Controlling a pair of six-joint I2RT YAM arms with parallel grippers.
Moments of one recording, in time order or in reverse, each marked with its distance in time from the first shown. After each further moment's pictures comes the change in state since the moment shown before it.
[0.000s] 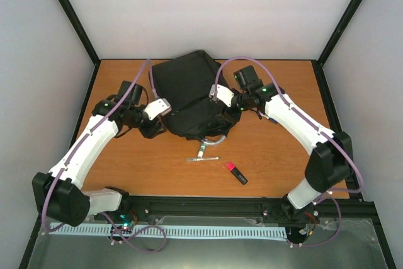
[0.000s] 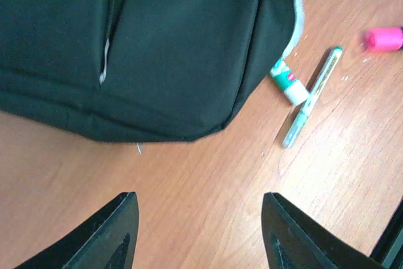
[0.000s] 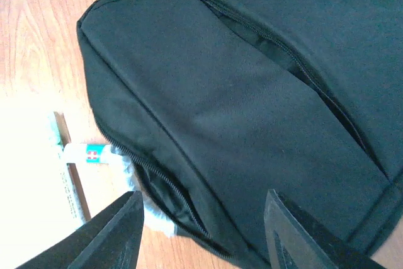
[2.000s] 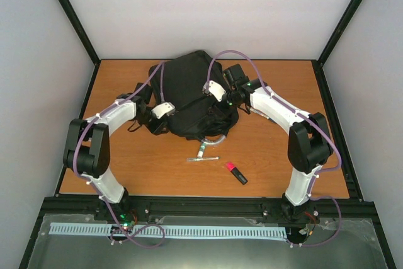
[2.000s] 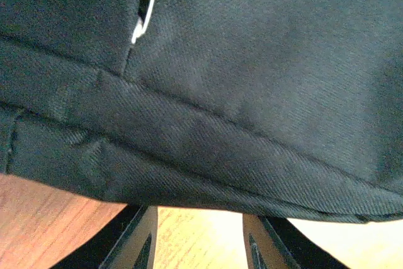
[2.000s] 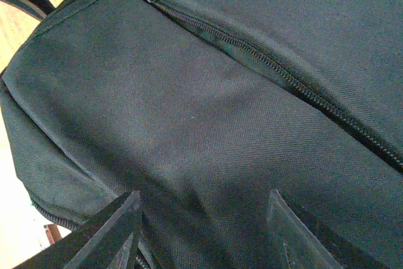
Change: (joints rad) left arm 0.114 0.423 -0.078 0.230 0.013 0.038; right arm 0.000 0.268 0.122 0.082 -0.039 0.218
